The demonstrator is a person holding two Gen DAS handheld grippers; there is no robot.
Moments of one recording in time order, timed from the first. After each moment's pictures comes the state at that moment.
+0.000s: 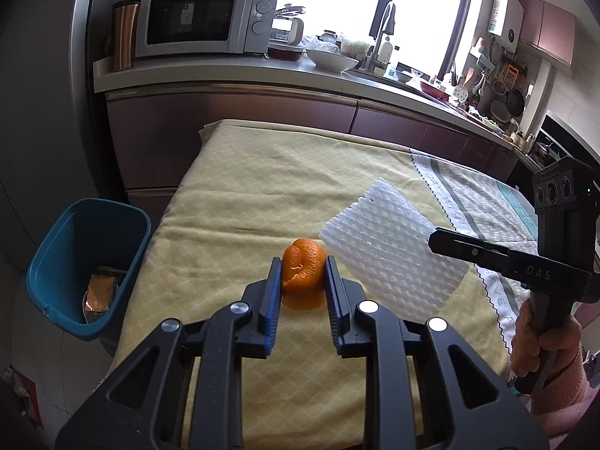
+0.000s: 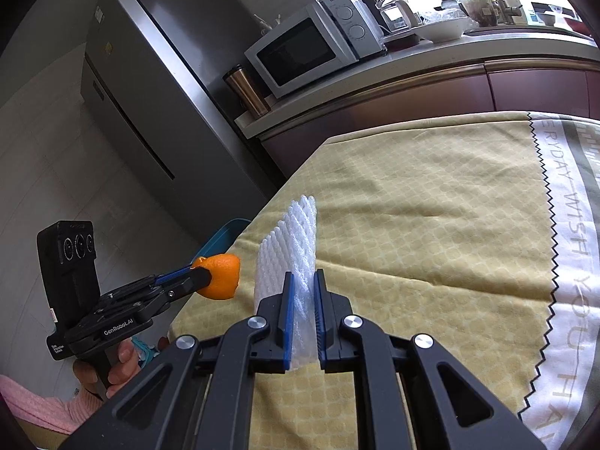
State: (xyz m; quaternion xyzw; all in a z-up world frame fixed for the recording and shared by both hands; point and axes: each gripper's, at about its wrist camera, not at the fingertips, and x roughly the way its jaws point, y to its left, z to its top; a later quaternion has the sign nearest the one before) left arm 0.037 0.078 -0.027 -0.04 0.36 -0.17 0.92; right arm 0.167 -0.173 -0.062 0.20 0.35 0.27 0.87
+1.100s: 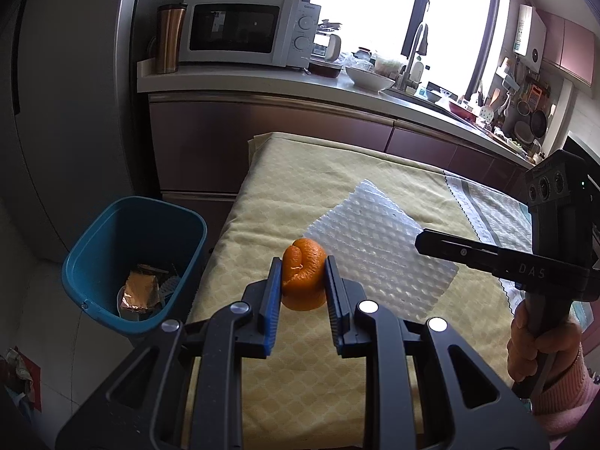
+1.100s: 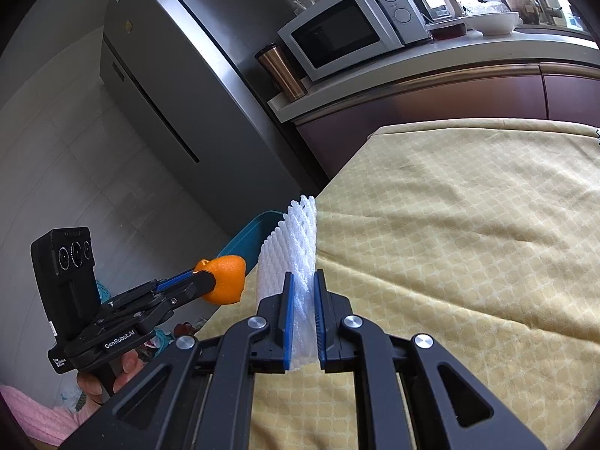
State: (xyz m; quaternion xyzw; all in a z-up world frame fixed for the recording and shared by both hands) left arm 0.030 0.130 -0.018 -0.06 0.34 -0.11 0.93; right arm 0.199 -0.112 -0.055 0.19 0.36 0.33 0.85
